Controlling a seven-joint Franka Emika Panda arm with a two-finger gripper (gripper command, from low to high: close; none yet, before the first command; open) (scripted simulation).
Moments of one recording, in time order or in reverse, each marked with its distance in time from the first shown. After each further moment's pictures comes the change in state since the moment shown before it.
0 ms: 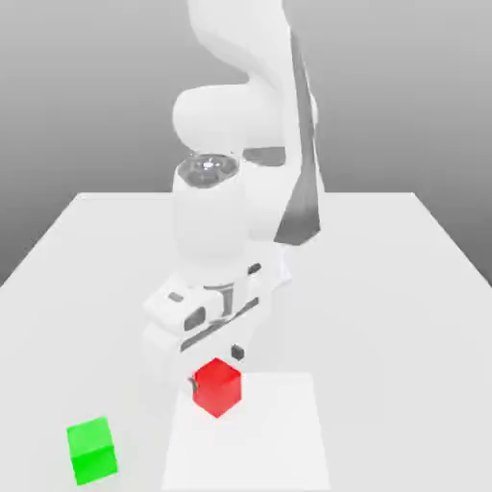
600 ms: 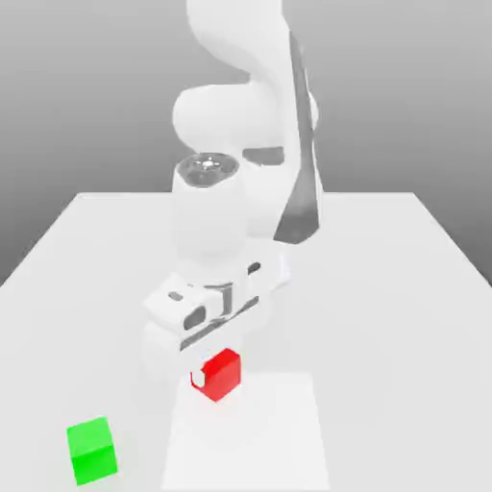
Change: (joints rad) arm 0.005 -0.153 -0.055 -0.024 -0.182 -0.125 0.132
